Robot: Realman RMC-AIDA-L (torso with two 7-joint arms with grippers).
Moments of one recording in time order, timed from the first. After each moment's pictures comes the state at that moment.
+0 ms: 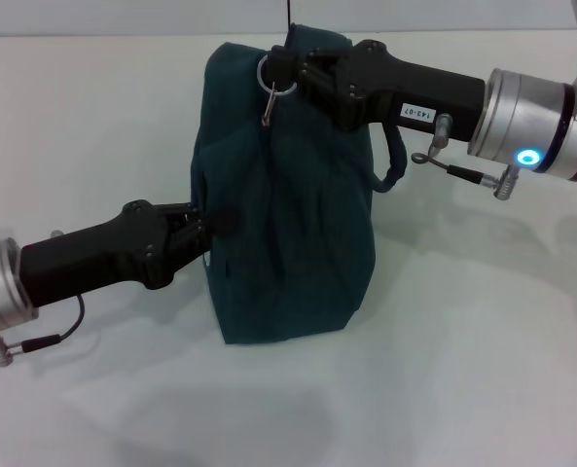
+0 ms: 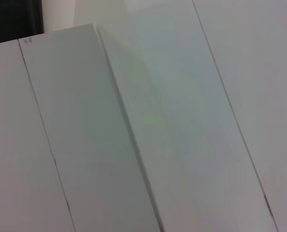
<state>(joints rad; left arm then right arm) -0.39 -2.06 0.74 0.49 1.72 1.74 -1.38 0.73 2.02 -1.67 -0.49 -0.75 -1.25 1.26</state>
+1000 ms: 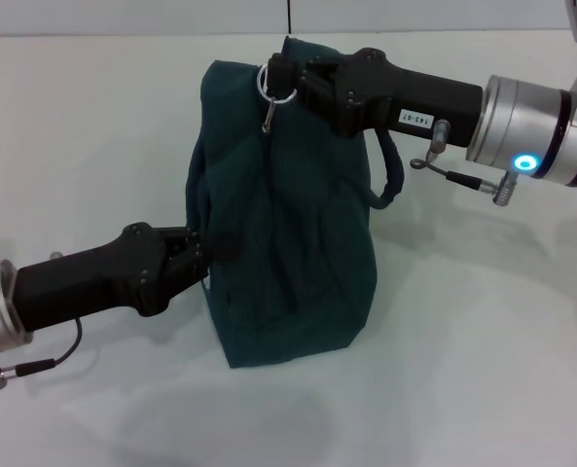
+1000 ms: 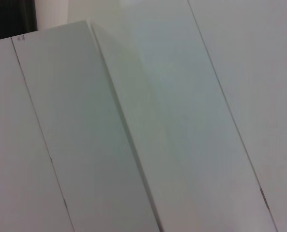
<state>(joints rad) -0.38 -2.05 0.75 0.46 1.73 1.80 -1.38 0.72 2.02 -1.68 -0.49 -0.75 -1.24 1.27</state>
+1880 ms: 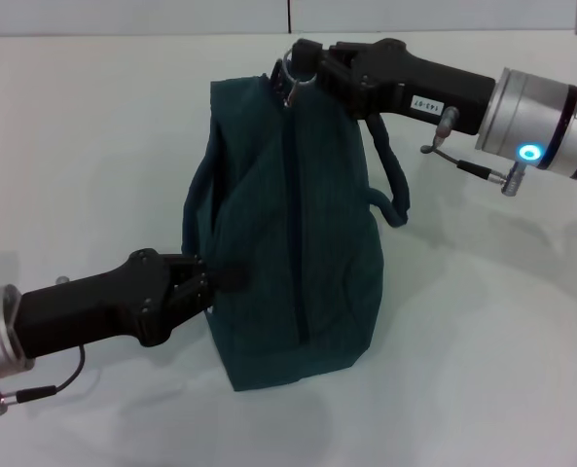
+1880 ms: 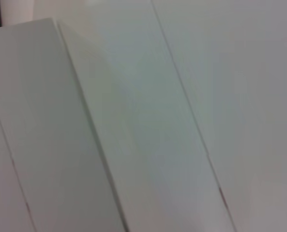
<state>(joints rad) -0.36 -2.06 0.75 0.45 1.76 1.83 -1.38 0.72 2.02 -1.65 -0.47 -0.74 -1.17 1.25</state>
